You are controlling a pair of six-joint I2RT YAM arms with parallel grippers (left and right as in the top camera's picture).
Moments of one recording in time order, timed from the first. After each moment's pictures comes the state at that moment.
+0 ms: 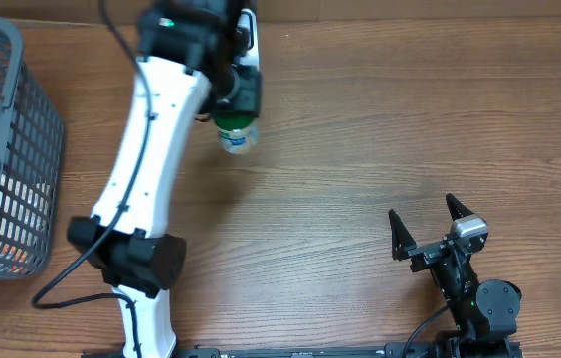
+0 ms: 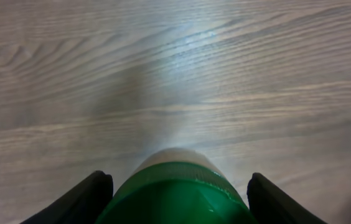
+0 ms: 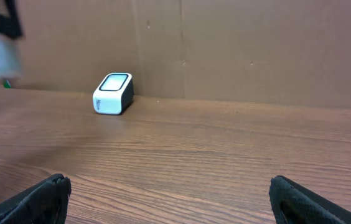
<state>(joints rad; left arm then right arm) -0.37 2.06 2.34 -1.57 0.02 -0.27 0.05 0.01 0.03 -0.06 -0.24 0.04</state>
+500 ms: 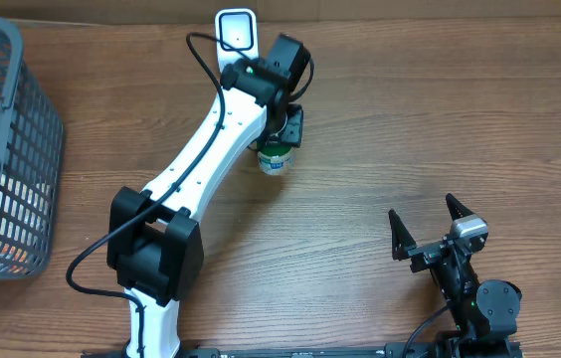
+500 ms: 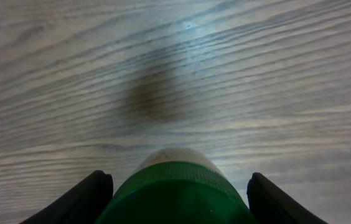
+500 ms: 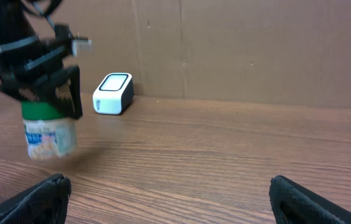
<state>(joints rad) -0.50 2.06 1.85 -1.10 -0.04 -0.41 0.05 0.01 0.03 -0.06 -0.24 0.05</state>
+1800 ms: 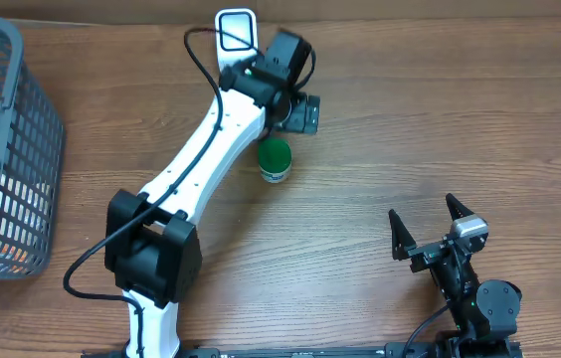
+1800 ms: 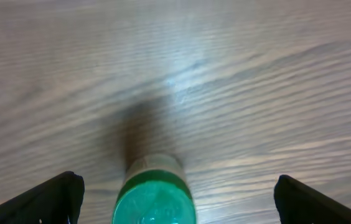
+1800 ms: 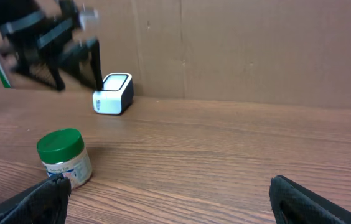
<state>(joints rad) -0.49 2.05 1.92 -1.02 -0.05 -0.36 0.05 0.01 0.03 -0.06 -0.24 0.05</state>
